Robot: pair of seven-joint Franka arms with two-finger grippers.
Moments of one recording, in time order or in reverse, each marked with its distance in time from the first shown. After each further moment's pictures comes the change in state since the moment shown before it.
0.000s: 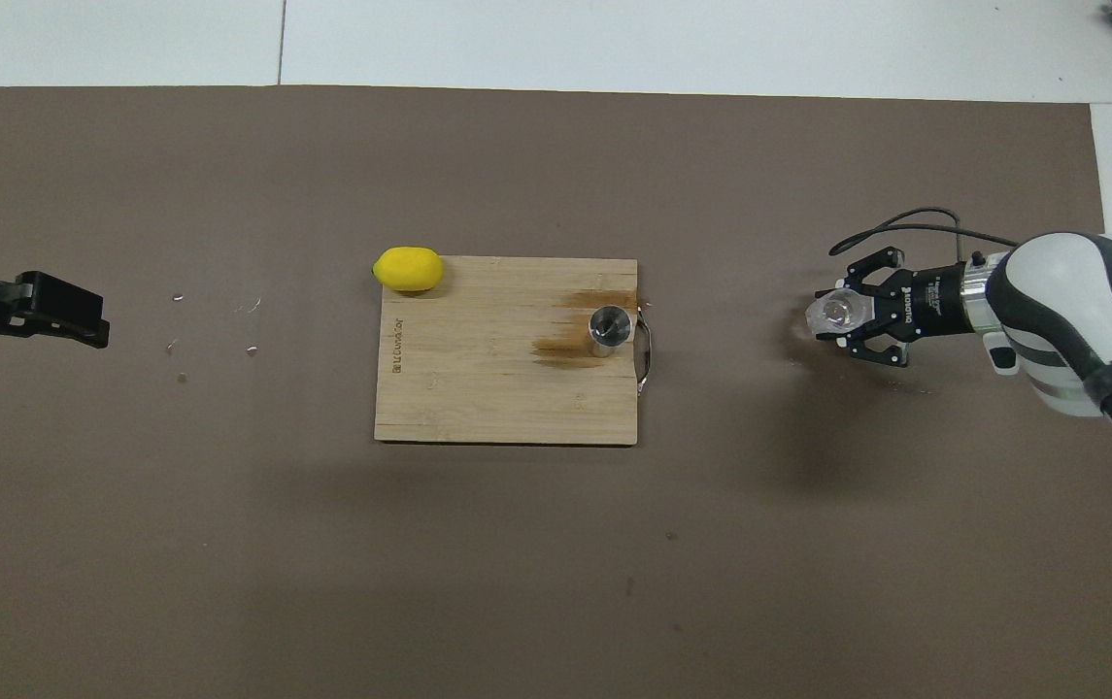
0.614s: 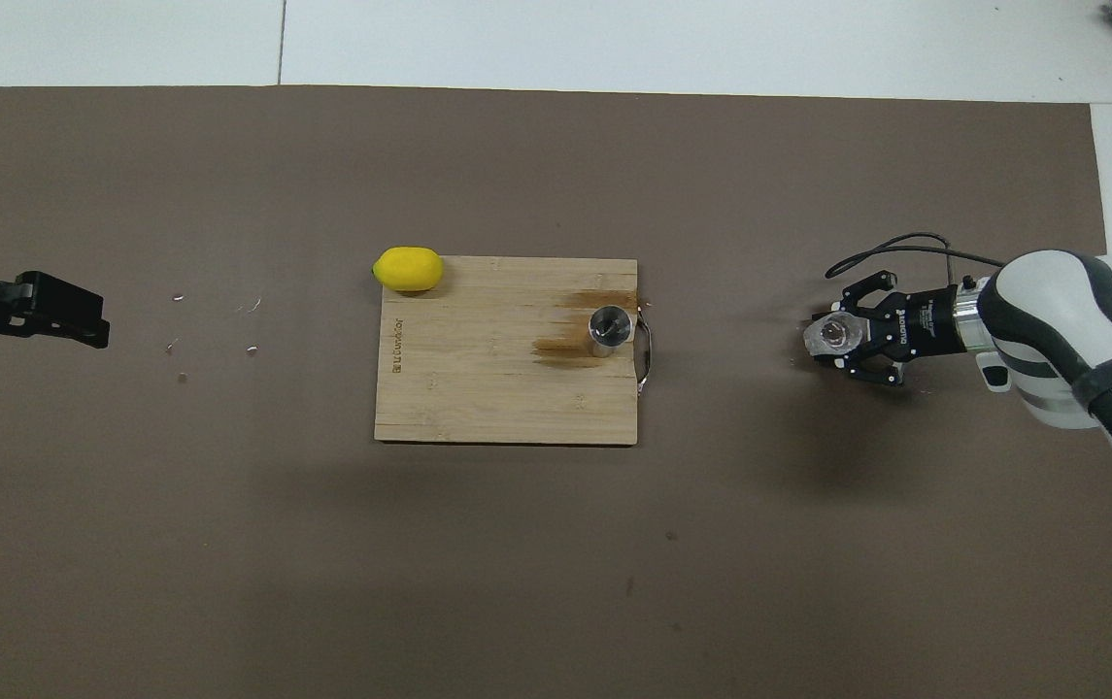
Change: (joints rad) left arm 0.000 0.000 0.000 0.000 0.000 0.000 0.000; right arm -0.009 0.016 0.005 -0.049 0.002 0.017 -0.055
